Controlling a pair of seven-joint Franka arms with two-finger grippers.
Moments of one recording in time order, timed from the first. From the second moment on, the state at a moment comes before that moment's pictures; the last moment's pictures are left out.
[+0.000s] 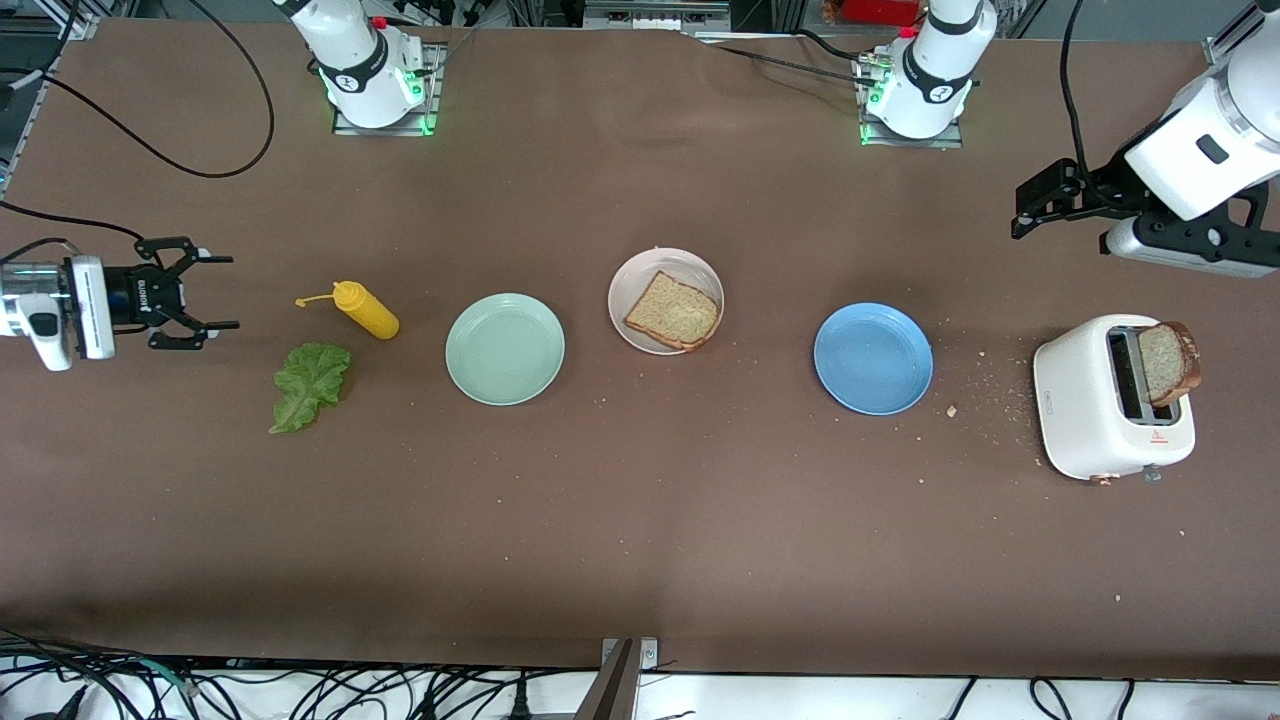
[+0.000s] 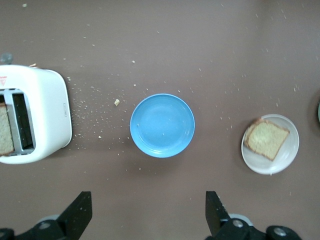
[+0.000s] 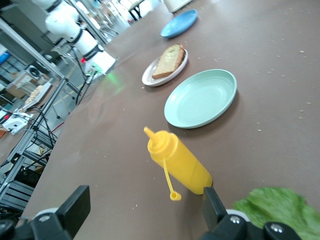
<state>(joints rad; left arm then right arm) 0.02 0.01 -0.15 -1.54 -0.07 1.52 -0.08 -0.44 0.51 0.00 -1.74 0.68 1.40 -1.90</state>
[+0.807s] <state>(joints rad) 0.04 -0.08 -0.19 -1.67 -0.01 1.53 -0.11 -0.47 0.76 0.03 -1.77 0.71 1.40 -2.42</state>
